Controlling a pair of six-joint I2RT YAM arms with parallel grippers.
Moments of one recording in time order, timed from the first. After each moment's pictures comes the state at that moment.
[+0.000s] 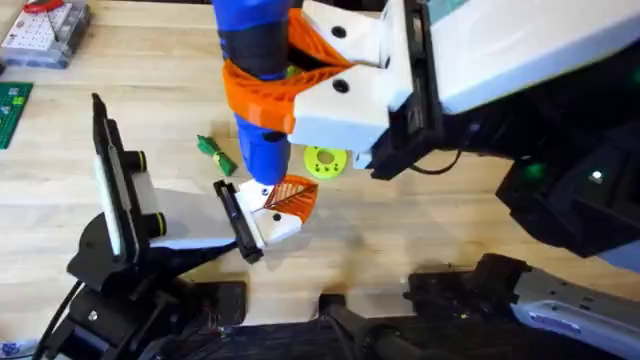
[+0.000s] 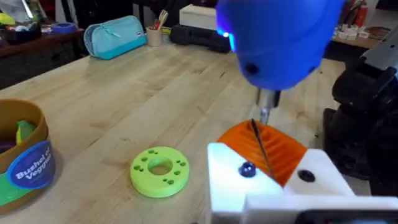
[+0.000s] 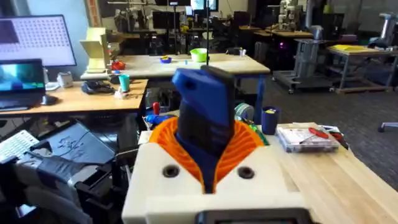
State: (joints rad) left arm -0.49 0.01 0.01 -0.05 0.63 -0.04; right arm 0.81 0.99 0.75 0.47 -0.63 0.13
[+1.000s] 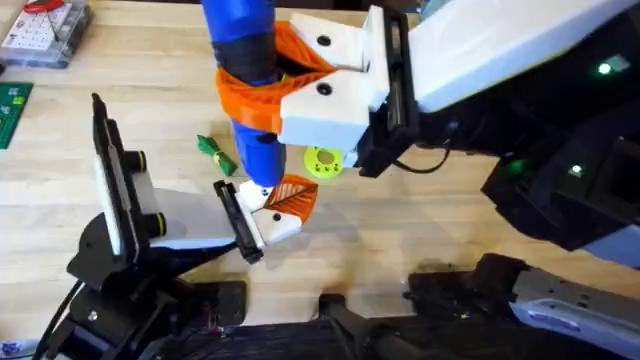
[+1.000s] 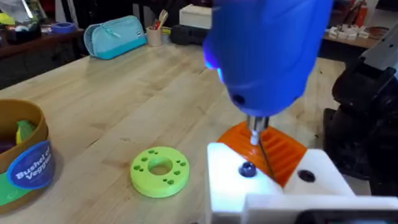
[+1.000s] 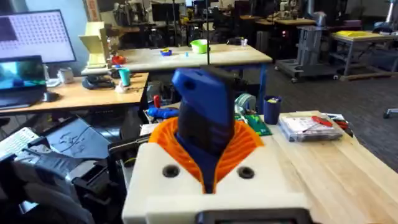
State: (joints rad) left arm -0.49 0.01 0.01 -0.05 0.63 -0.04; right arm 0.81 1.03 0.75 0.47 -0.63 0.14
